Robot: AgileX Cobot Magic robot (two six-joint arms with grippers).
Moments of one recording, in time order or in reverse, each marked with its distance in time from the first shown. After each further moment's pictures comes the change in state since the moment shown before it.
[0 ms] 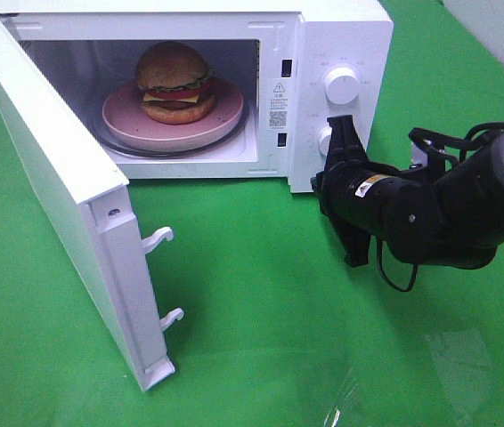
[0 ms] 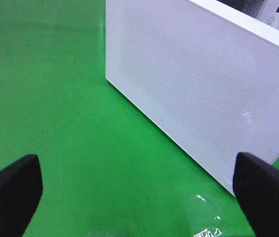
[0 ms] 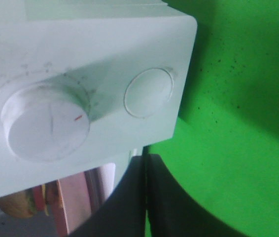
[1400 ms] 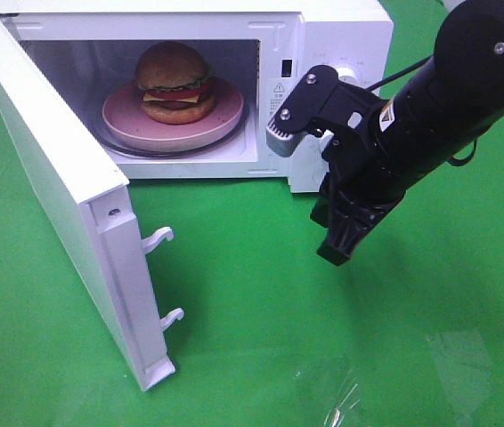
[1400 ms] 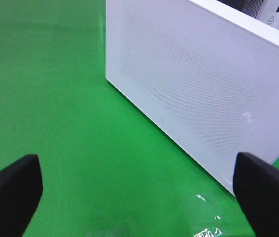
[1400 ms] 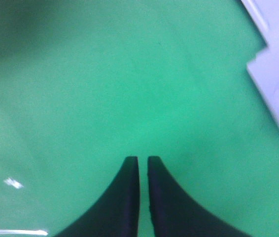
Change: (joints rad) left arm 0.000 0.000 0.000 0.000 0.000 0.000; right arm 0.000 -0.339 -0.222 -0.407 1.173 -1.882
